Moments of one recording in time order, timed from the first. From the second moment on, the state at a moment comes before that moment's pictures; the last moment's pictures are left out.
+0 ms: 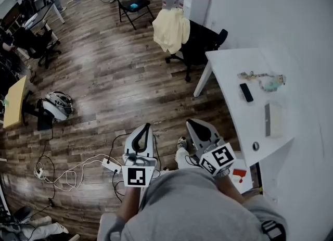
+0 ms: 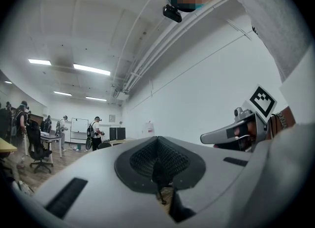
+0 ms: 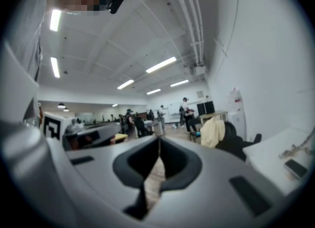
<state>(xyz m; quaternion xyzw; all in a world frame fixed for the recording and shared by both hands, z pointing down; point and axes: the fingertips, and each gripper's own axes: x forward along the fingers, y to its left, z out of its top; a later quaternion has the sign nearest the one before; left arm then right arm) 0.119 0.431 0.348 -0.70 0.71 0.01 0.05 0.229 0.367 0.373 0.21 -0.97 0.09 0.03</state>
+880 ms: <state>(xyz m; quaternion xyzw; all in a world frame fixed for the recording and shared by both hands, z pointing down) 0.109 0.269 0.339 -0.66 0.75 0.02 0.06 0.217 0.195 0.377 0.17 -0.98 0.09 0.03</state>
